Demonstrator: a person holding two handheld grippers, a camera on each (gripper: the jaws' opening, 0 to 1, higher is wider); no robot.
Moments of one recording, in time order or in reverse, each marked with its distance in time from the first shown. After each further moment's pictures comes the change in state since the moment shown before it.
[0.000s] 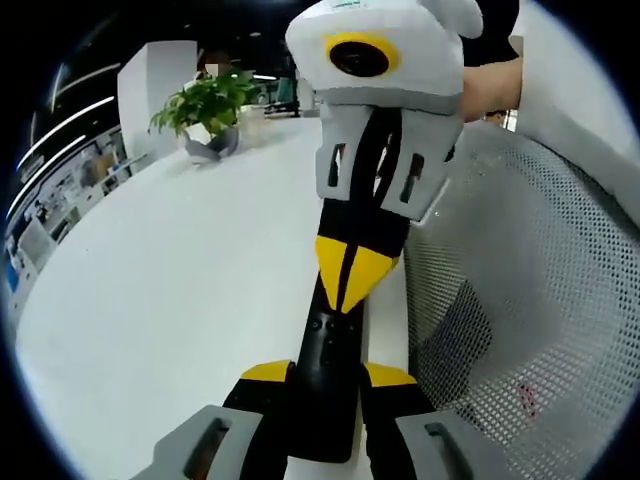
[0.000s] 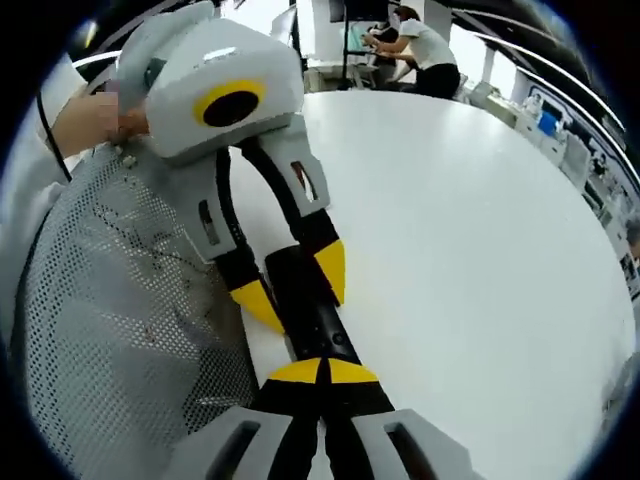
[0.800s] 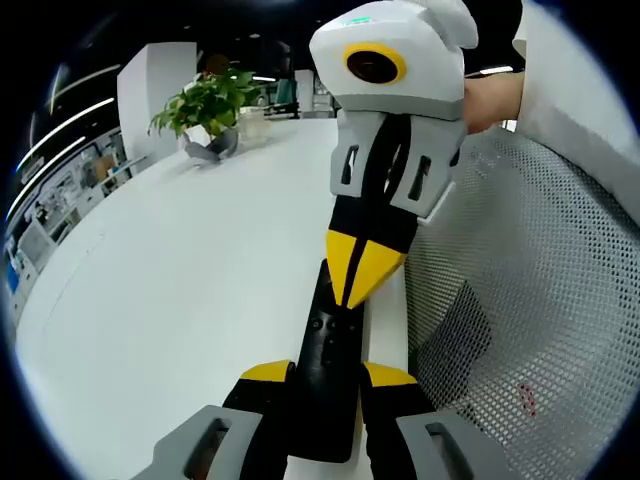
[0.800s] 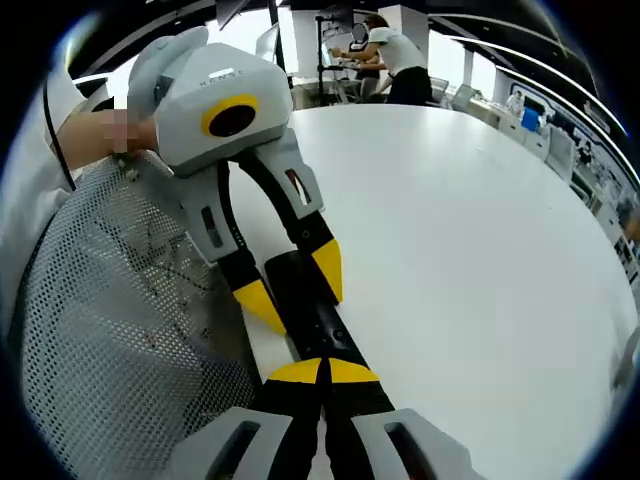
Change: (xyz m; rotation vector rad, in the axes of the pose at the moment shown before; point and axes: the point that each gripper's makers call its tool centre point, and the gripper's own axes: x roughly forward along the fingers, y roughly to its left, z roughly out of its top) left arm 0.001 0.001 0.000 0.004 -0.004 0.000; right arm -0.003 0.003 -0.002 -0.007 -0.084 -0.076
